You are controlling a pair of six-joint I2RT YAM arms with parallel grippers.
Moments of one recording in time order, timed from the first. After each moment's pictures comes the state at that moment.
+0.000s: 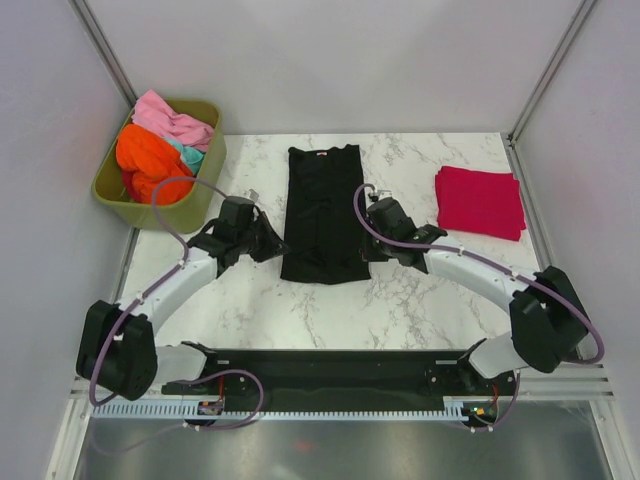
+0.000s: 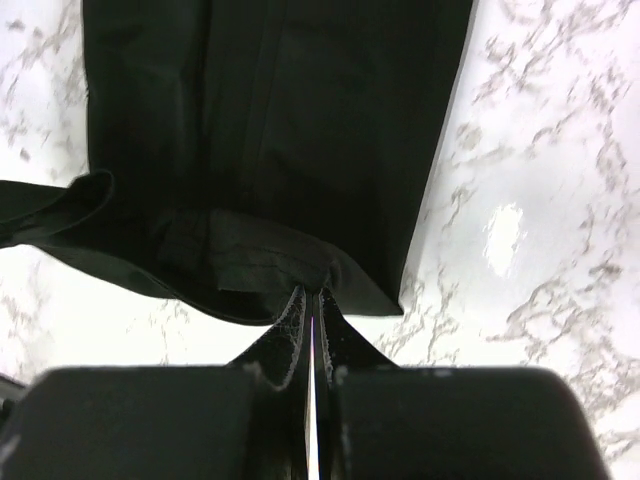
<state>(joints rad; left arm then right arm) -0.40 1.25 0.79 -0.31 0.20 -0.79 0.67 1.44 0.95 -0.34 0.08 0.59</state>
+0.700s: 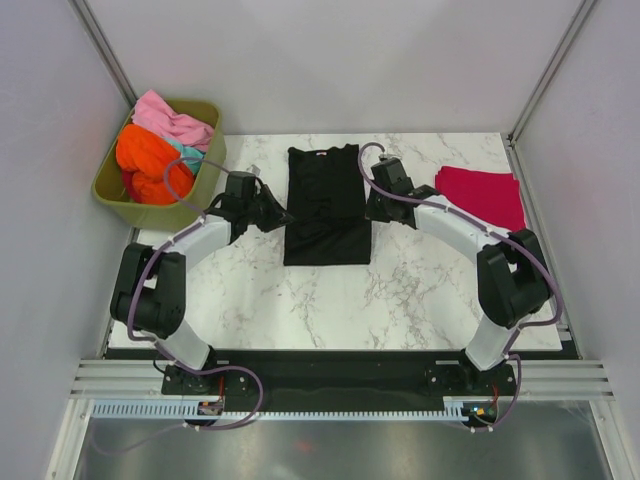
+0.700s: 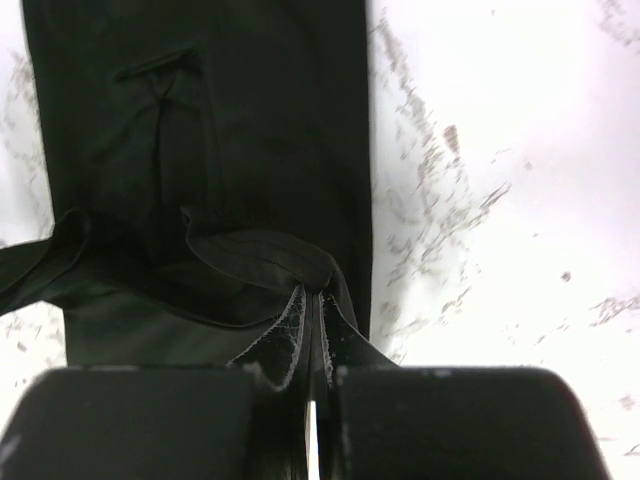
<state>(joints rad) -0.28 1.63 1.00 -0.07 0.29 -0.78 0.49 1.74 1.28 -0.37 0.13 0.57</state>
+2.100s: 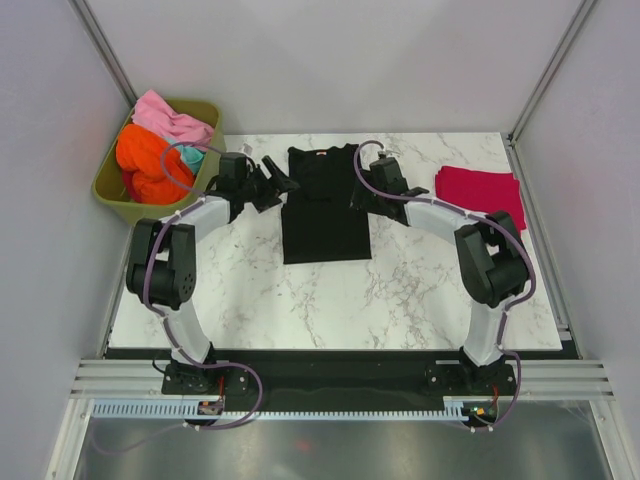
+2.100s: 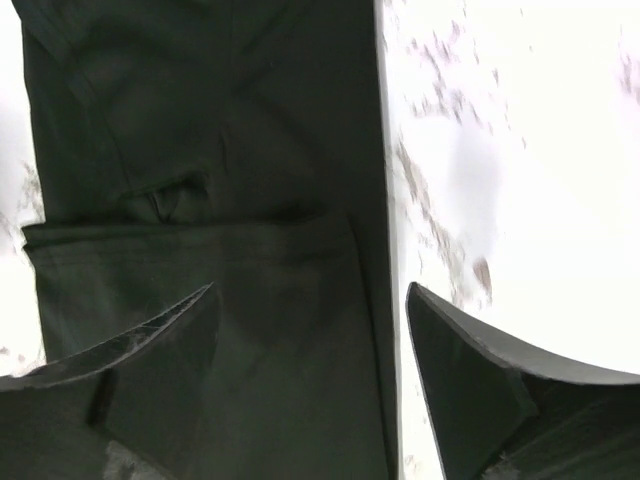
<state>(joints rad) -0.19 1.87 1.21 0.06 0.37 -0.79 0.45 1.95 1.36 -0.12 0.13 0.57</state>
